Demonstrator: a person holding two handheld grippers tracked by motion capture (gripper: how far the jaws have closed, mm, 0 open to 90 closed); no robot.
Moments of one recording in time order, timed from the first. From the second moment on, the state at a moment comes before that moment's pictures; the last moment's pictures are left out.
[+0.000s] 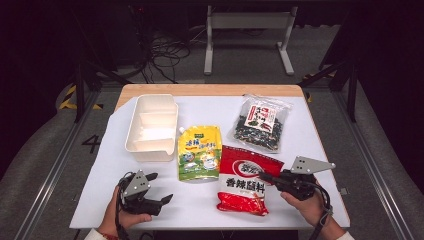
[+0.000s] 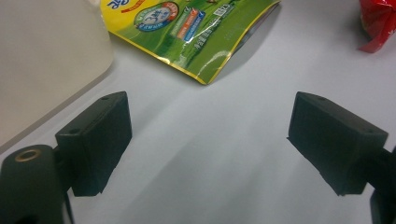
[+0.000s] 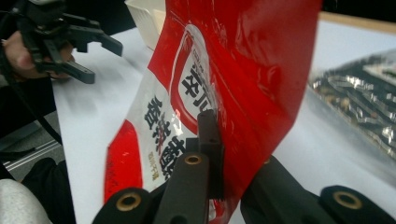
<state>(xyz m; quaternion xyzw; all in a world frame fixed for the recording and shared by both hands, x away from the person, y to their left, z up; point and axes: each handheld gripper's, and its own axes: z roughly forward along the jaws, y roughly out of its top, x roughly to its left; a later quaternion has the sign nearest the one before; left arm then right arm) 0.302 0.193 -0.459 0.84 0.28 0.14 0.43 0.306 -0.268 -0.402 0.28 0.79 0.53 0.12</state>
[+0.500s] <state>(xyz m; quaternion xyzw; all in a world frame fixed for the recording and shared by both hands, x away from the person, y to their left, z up) 0.302 0.195 -0.458 0.84 0.29 0.14 0.44 0.287 -0.283 -0.364 0.25 0.77 0.55 0.18</state>
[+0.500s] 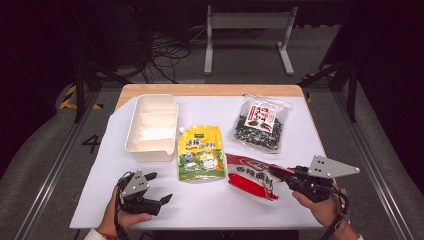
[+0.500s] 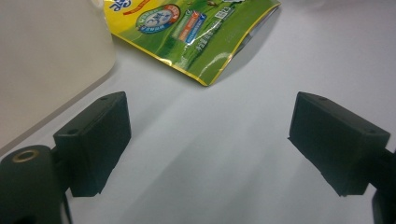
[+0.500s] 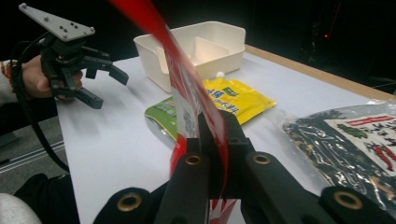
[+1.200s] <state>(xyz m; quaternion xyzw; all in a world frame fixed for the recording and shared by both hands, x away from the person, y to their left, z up) 0.303 0.196 -0.458 0.84 0.29 0.15 0.44 0.304 -0.275 -0.348 0.27 0.75 0.56 0.22</state>
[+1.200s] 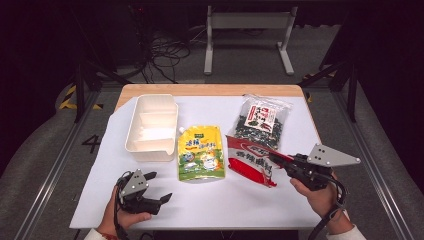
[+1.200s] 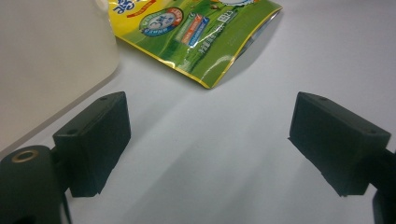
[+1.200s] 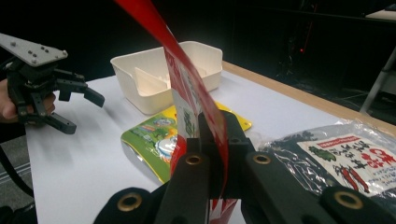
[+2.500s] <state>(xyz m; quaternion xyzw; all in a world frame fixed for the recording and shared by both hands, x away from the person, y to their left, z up) 0.292 0.207 -0.458 0.83 0.30 0.15 0.44 0.348 -0.221 -0.323 0.23 0.74 0.58 0.22</state>
